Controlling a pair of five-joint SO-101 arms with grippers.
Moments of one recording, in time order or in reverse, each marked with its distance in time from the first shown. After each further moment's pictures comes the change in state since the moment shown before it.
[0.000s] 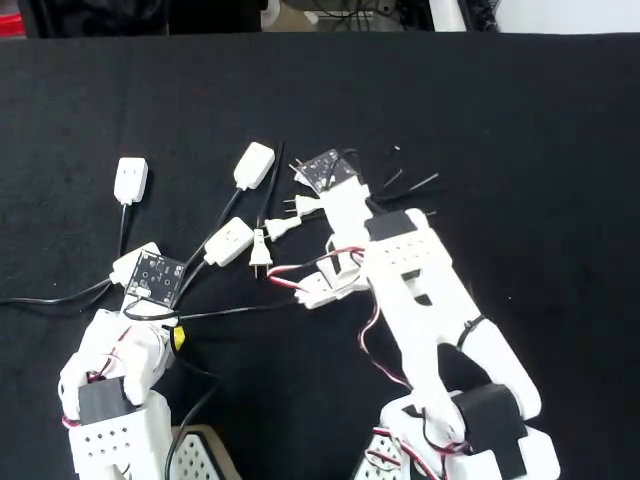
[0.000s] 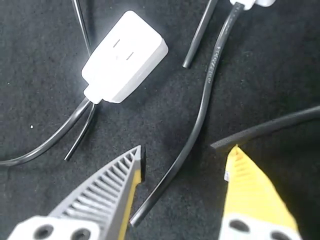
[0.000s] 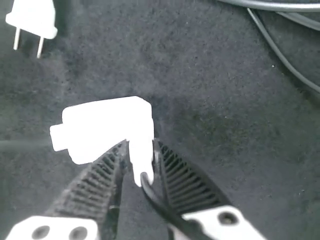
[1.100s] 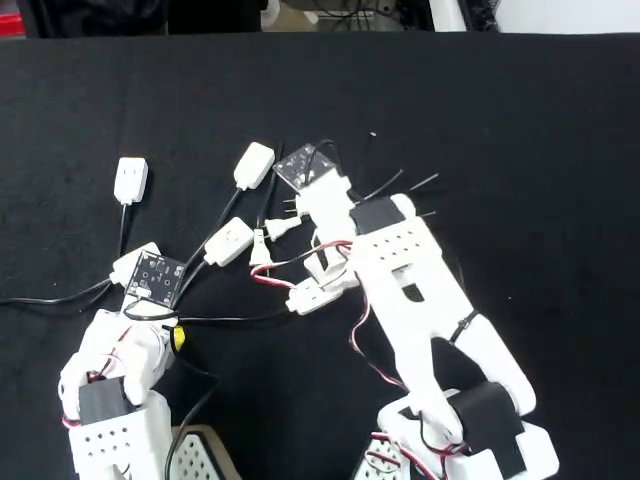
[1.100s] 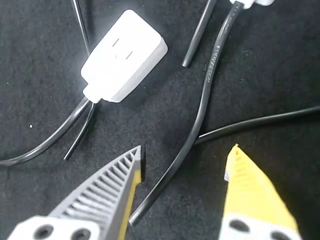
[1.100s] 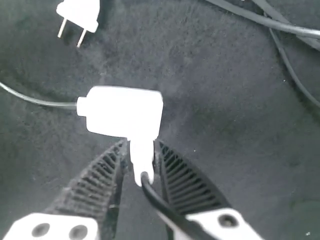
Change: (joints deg) left arm 0.0 0.0 -0.1 0.2 0.0; right arm -4.2 0.3 -7.8 11.4 1.9
